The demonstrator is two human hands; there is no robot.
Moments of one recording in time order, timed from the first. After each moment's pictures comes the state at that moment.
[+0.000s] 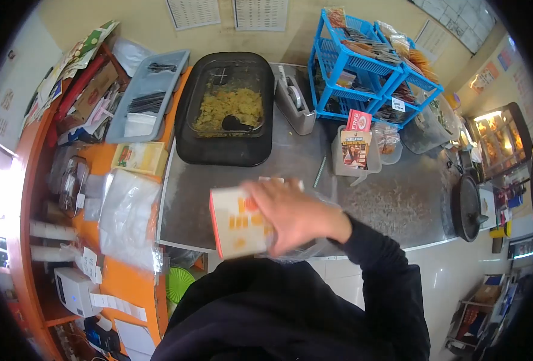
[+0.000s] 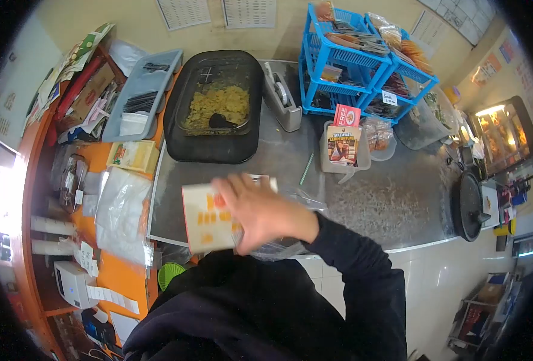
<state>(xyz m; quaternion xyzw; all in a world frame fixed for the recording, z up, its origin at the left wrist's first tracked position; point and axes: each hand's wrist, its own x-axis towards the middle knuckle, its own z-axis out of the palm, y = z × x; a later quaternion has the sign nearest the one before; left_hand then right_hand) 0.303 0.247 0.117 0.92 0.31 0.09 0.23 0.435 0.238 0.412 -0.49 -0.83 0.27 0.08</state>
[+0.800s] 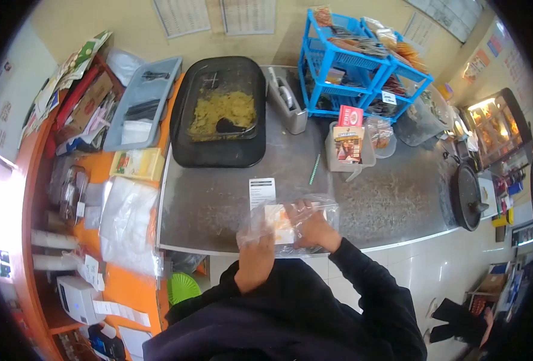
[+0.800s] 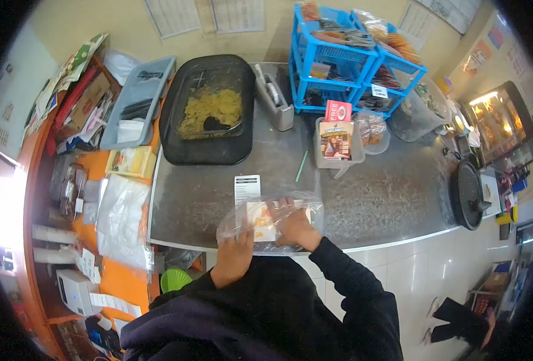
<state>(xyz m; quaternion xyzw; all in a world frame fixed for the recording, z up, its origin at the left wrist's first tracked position) 0.271 0.178 0.247 0.92 0.35 0.14 -0.03 0.475 0.169 0.250 -0.66 -0.73 0.19 -0.03</state>
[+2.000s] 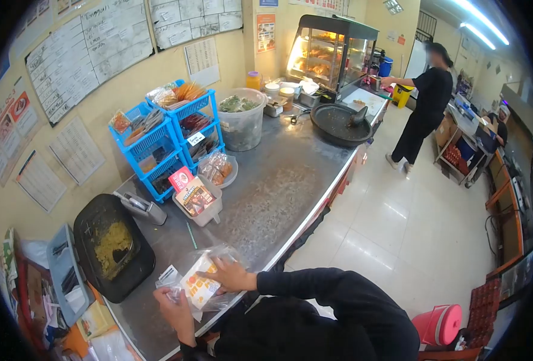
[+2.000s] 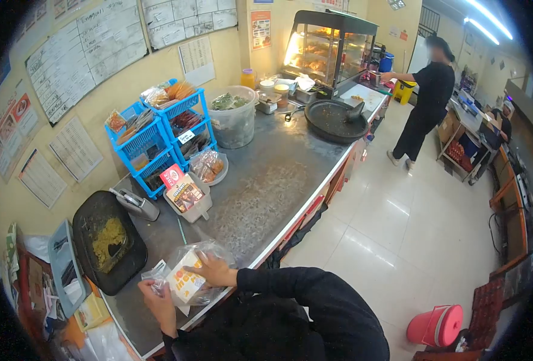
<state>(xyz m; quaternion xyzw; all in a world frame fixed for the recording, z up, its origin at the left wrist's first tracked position) 0.300 0.194 0.304 0.80 0.38 0.34 0.31 0.474 0.097 0.221 -0.78 -0.61 0.06 0.08</state>
